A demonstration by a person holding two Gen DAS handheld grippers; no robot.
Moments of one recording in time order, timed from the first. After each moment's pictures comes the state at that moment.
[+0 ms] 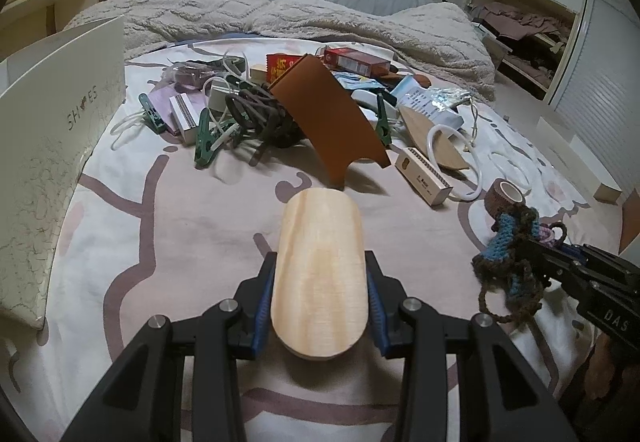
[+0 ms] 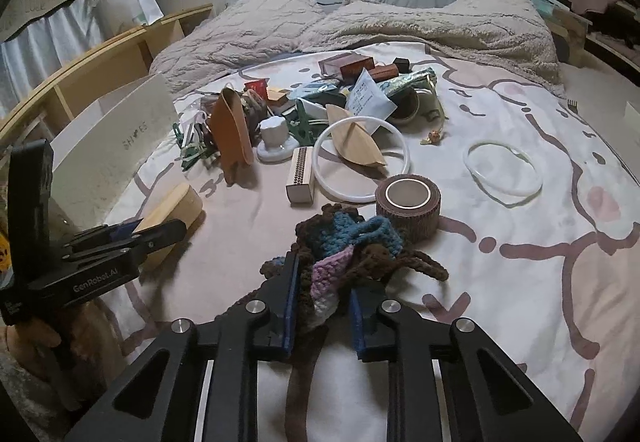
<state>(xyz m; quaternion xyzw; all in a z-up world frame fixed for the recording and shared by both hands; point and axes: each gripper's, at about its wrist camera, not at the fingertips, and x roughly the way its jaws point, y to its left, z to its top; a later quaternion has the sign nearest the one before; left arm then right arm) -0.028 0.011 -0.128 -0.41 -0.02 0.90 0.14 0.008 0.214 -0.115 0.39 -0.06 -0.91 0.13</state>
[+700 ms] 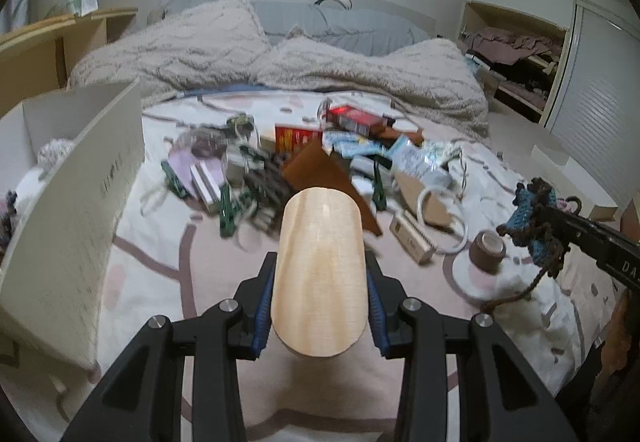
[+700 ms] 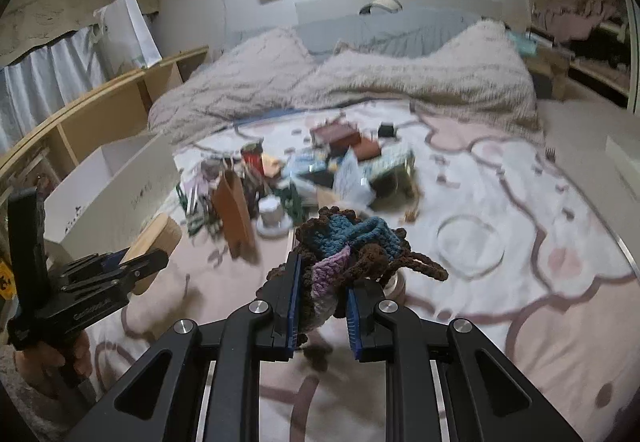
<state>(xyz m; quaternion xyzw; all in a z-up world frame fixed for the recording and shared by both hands) -0.029 0.000 -0.070 -0.34 -0.02 0.93 0.14 0.004 0.229 -0.052 0.32 -0.06 -0.94 0.11</state>
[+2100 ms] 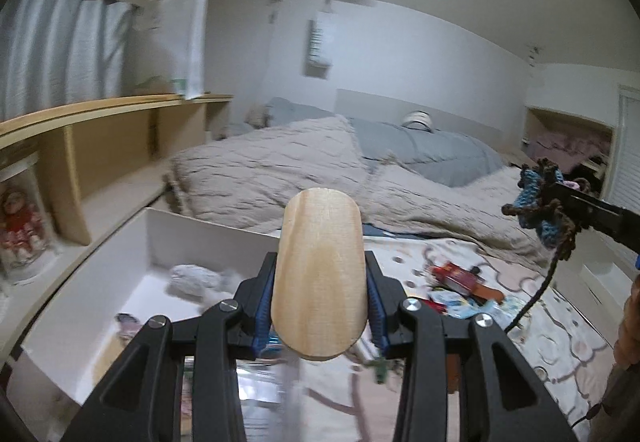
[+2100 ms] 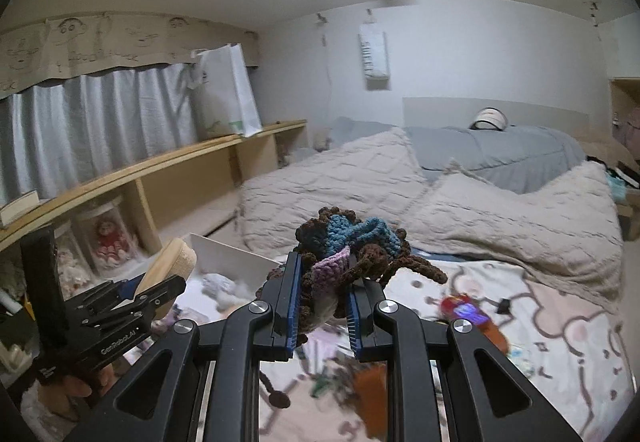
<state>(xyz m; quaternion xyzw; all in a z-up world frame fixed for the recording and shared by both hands) -0.036 -0.164 0.053 -0.18 -0.06 0.98 0.00 -0.053 0.080 0.101 0.18 -0.02 -0.95 0.24</state>
